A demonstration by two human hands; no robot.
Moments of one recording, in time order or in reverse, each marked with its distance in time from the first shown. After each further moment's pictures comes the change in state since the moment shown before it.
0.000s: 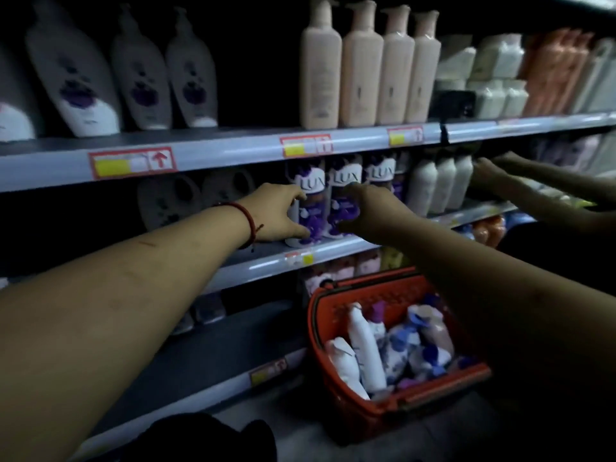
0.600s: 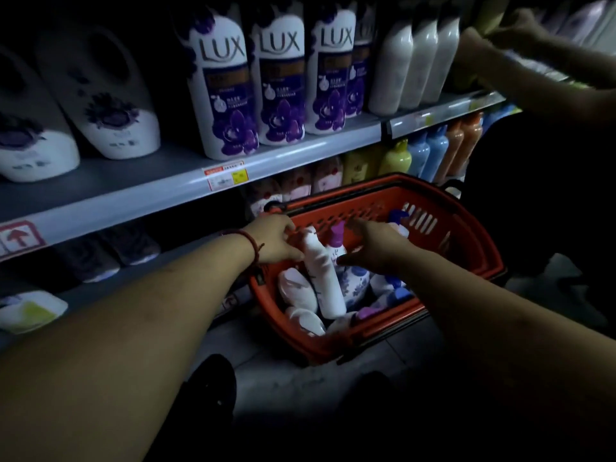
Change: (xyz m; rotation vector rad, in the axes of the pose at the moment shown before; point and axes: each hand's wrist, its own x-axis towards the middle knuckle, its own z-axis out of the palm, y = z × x) left_hand 0.051 0.012 0.243 -0.216 -0.405 -0.164; right_hand -0.075 0.164 0.158 0.102 -0.368 0.350
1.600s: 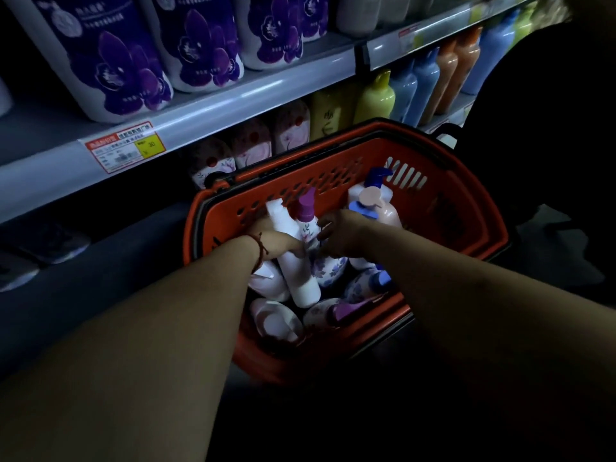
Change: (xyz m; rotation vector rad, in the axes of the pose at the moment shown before) left_hand 0.111 -0.005 0.110 -0.452 -0.106 -0.337; right_hand 0.079 0.050 0.047 0.348 -0.325 0.271
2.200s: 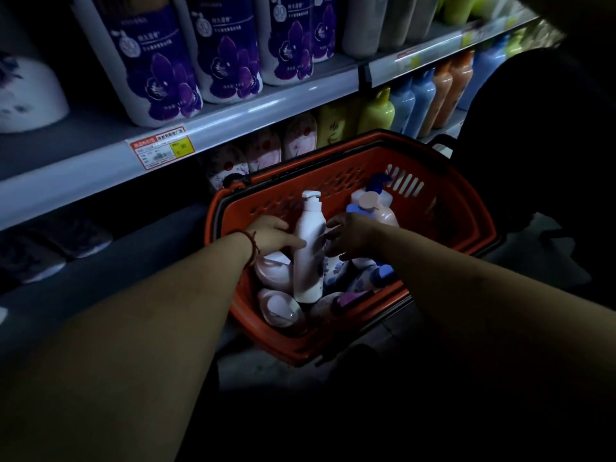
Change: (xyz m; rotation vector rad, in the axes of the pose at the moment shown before) left_hand -0.030 -0.002 -0.026 -0.075 -0.105 0.080; right_hand -0.034 0.000 0.002 0.182 -0.038 0.015
